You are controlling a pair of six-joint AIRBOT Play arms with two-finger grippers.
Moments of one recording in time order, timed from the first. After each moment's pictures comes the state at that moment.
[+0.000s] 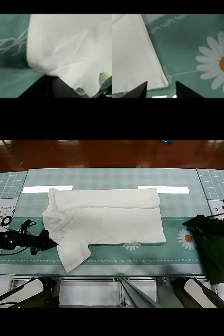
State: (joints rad) left arm 0.55 -1.24 0.52 0.97 -1.23 -1.32; right arm -0.65 -1.00 0.64 -0.93 1.27 1.25
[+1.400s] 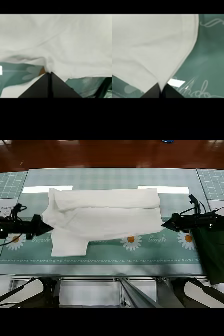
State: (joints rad) left arm 0.54 -1.23 0.73 0.79 -1.29 -1.26; right arm -0.34 -1.20 0.72 -0.79 1.20 1.18
